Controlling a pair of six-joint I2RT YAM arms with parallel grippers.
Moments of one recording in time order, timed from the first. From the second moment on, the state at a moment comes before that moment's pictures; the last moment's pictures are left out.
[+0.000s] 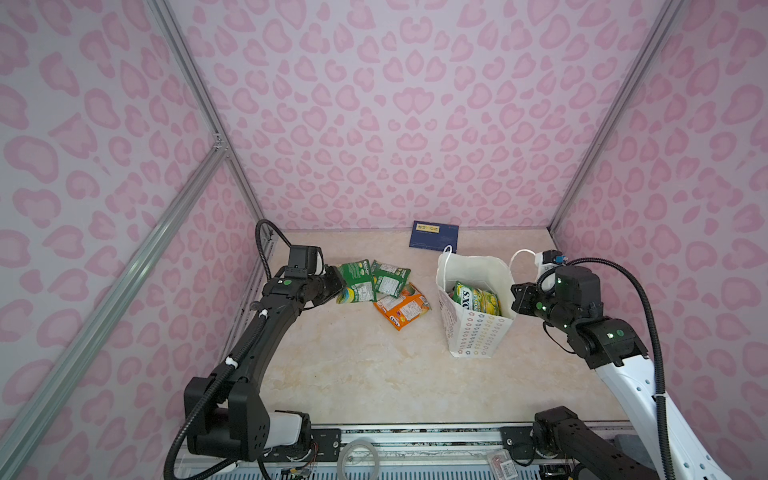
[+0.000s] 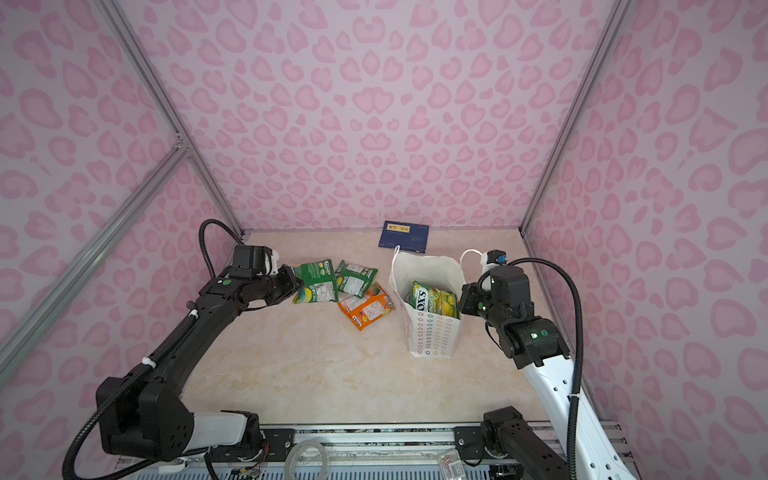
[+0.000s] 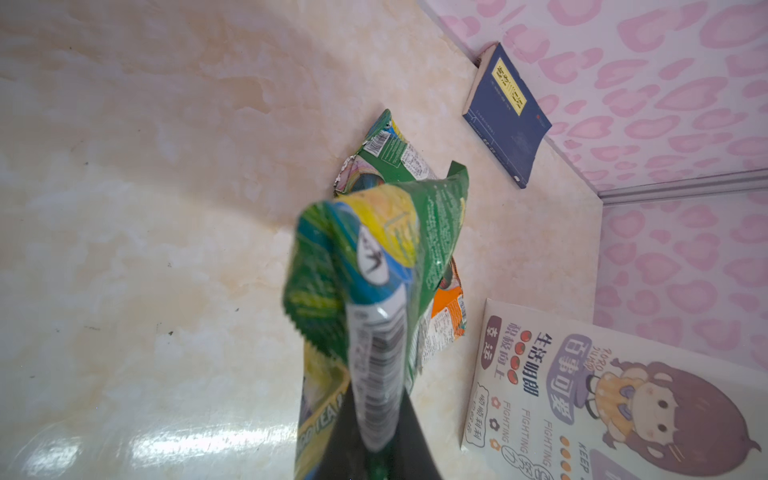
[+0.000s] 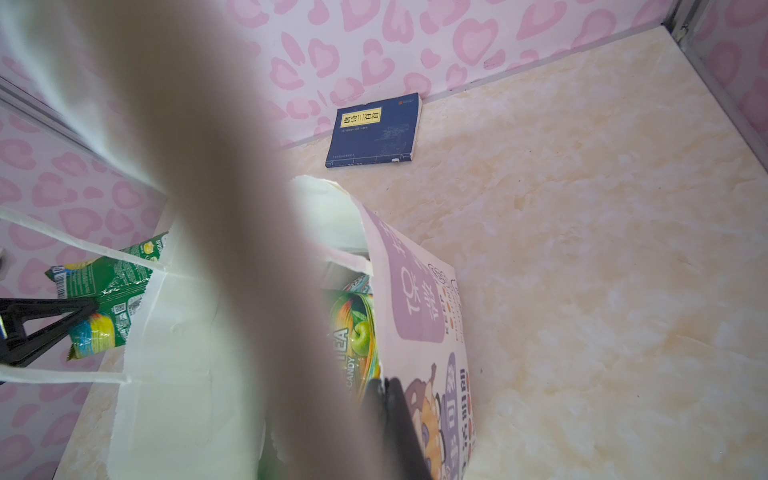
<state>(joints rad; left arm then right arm) -0.15 1.32 1.12 -0.63 0.29 -0.65 0.23 0.89 1.04 -0.73 -0.06 0.43</state>
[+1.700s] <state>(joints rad) -1.09 1.92 2.20 -0.99 -0.23 -0.48 0.23 0.87 1.02 -0.74 -0.05 0.43</state>
